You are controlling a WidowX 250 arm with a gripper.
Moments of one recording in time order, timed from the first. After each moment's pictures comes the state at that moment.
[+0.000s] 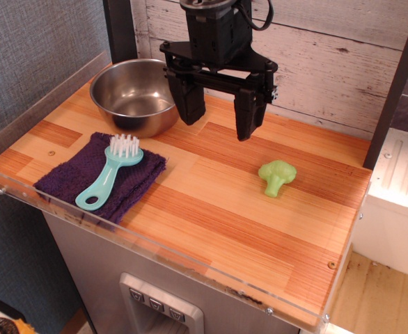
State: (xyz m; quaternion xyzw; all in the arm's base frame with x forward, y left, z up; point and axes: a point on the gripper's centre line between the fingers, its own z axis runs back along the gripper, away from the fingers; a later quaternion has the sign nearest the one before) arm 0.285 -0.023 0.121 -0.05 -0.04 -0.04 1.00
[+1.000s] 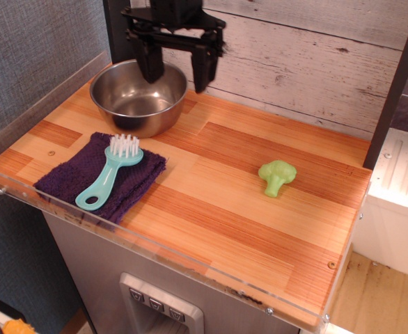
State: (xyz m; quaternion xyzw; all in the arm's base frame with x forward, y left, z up) arm 0.331 0.053 0.116 -0.02 -0.05 0.02 1.00
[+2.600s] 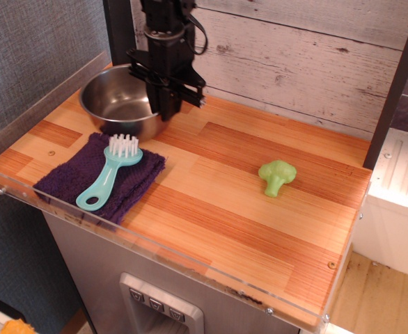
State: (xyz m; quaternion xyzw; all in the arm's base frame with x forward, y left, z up) arm 0.353 0.086 0.049 0.05 -0.04 -0.06 1.00
